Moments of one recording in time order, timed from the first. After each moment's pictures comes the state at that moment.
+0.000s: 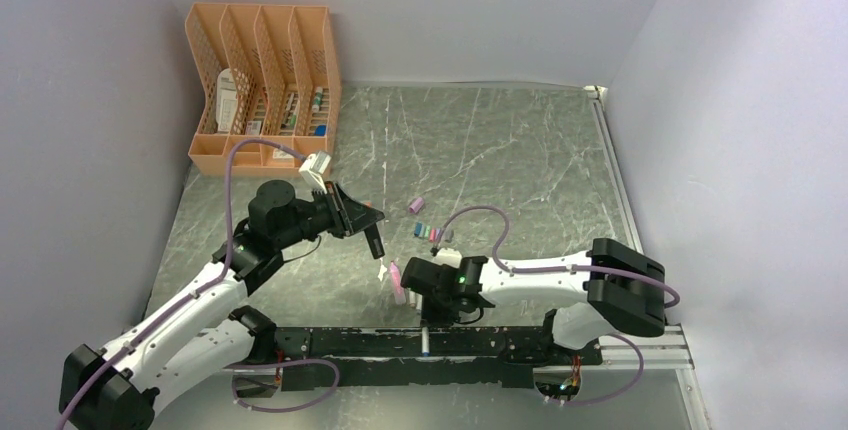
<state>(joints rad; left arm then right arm) -0.57 0.82 0.55 0.06 0.39 -0.77 1.28 1.44 0.70 -0.52 0.08 1.31</state>
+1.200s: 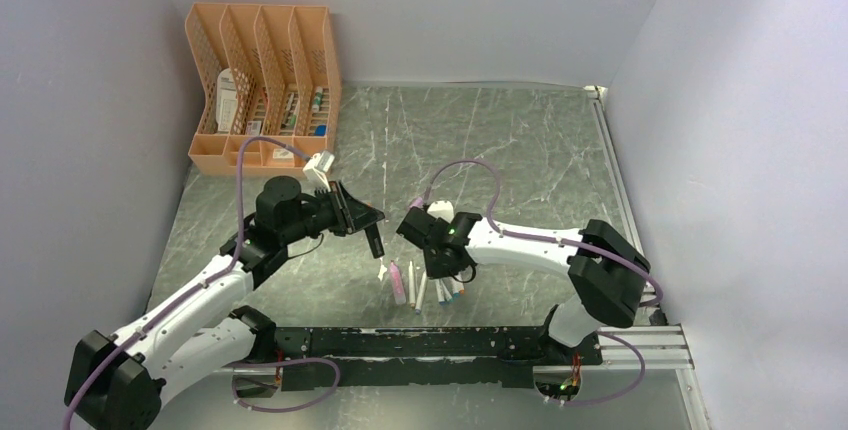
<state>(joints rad) -0.54 0.89 0.54 0.08 0.42 -0.77 1.04 1.56 0.95 -0.72 0.25 0.84</state>
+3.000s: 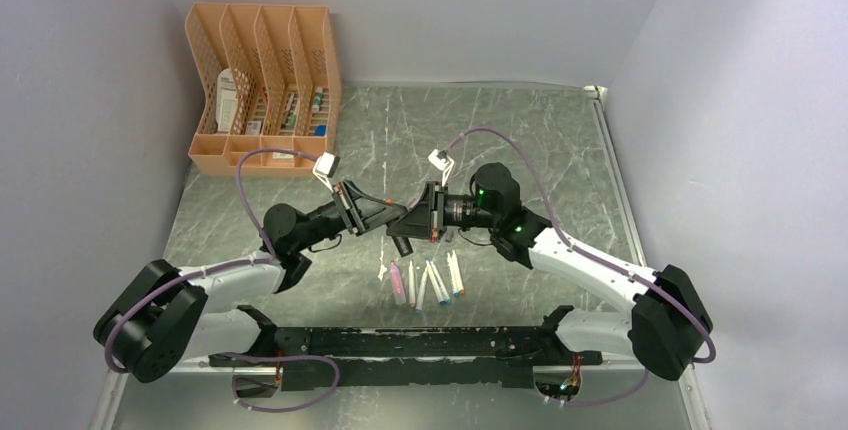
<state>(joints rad) -0.63 1.21 0.33 1.22 0.57 -1.28 0.75 1.19 0.71 0.31 -0.69 0.87</state>
